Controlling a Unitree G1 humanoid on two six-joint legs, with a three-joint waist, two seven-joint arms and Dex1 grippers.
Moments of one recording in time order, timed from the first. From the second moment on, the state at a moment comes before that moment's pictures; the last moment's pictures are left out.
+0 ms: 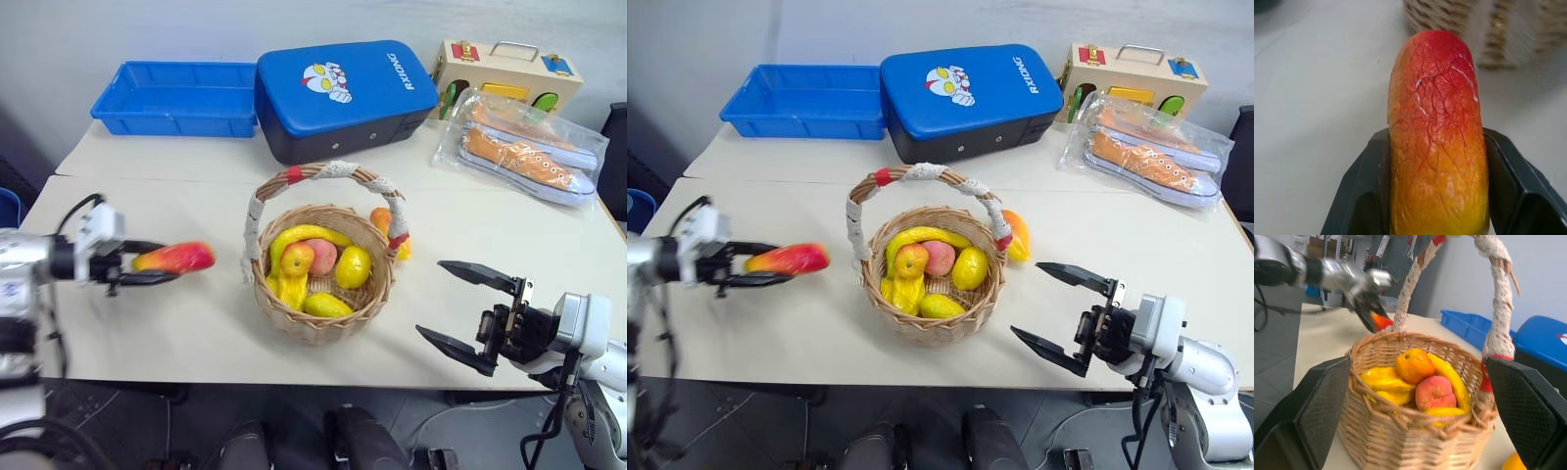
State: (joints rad) left arm -0.50 1.00 0.16 0.53 -0.29 -0.02 -1.50; right arm 0.14 -0.58 -0.29 -0.41 0.69 -0.09 1.16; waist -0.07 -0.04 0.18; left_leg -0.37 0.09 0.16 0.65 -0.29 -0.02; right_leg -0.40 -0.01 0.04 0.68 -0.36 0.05
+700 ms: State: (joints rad) left arm -0.41 0.74 -0.02 -0.54 -0.62 0.65 -0.85; right arm 0.09 -0.59 -0.29 -0.28 0.69 -0.09 1.19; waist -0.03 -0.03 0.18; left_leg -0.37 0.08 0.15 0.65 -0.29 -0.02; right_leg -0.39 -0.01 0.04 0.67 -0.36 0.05
